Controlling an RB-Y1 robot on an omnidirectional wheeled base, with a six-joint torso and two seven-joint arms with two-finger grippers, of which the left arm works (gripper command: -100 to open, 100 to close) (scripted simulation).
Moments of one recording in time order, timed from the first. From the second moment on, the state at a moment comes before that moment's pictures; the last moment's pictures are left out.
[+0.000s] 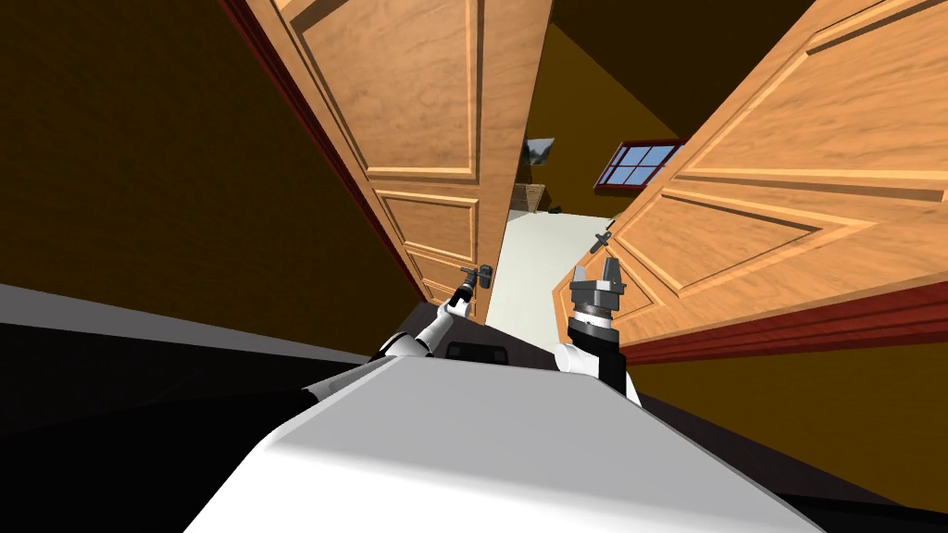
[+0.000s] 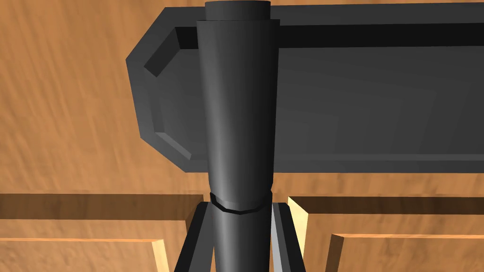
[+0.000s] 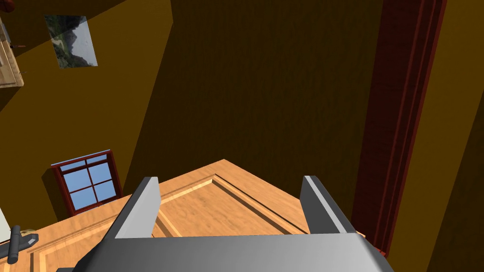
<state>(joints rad) -0.38 -0.01 -0.31 -0.84 0.33 -0.40 -0.19</state>
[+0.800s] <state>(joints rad) -0.39 0.03 -0.27 -0.81 0.34 -0.41 -0.20</state>
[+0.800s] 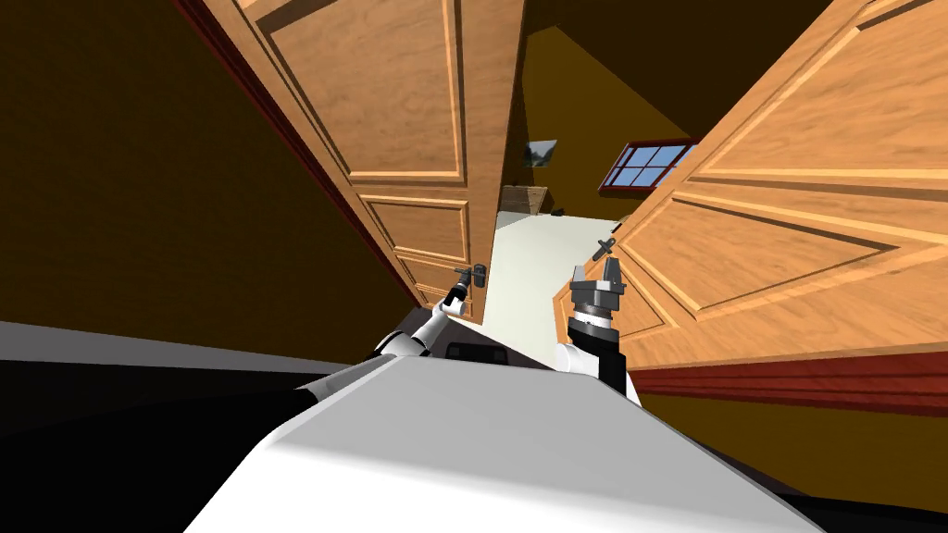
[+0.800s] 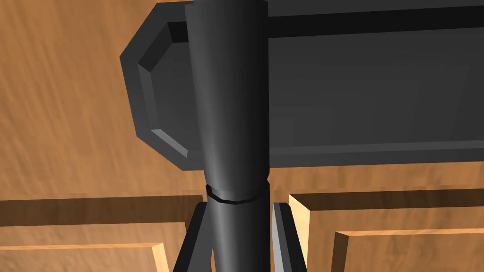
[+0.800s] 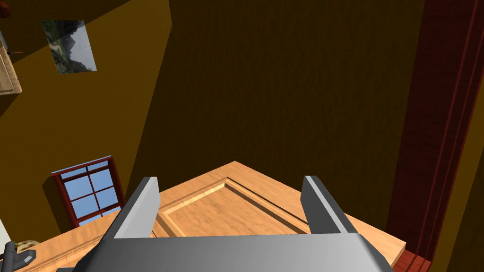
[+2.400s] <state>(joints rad) -0.39 0.07 -0.06 -0.80 0.37 -0.41 -0.25</state>
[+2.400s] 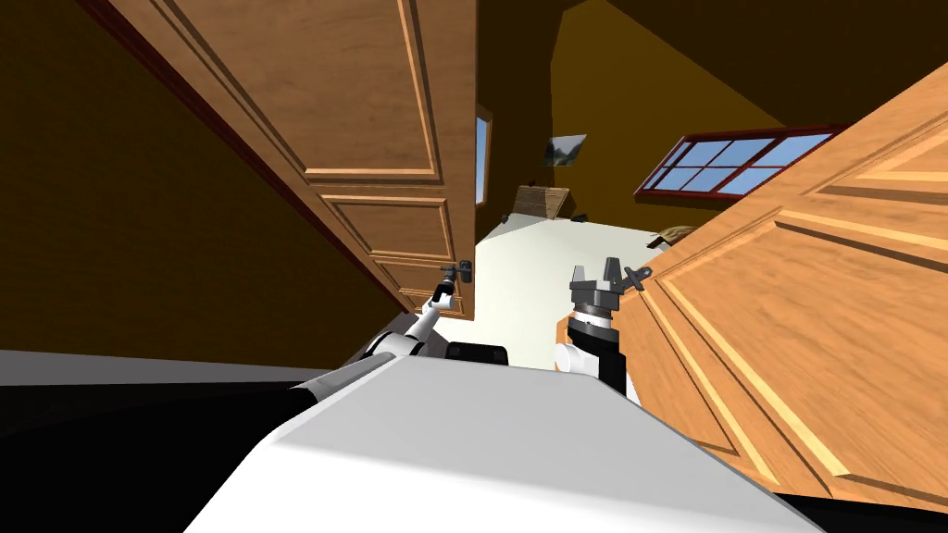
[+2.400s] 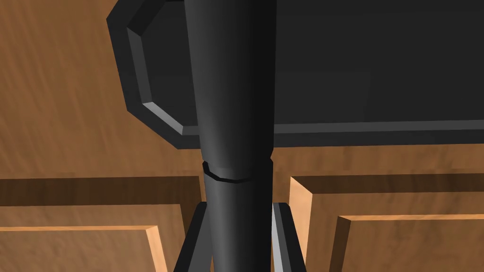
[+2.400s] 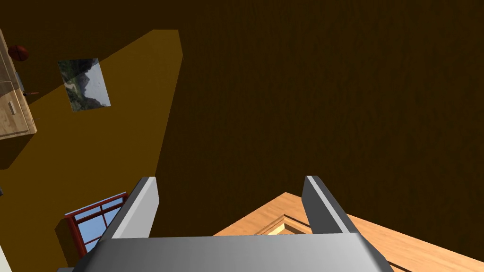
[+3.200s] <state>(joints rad) -0.40 0.08 0.00 -0.78 0.38 -0.42 -0.26</state>
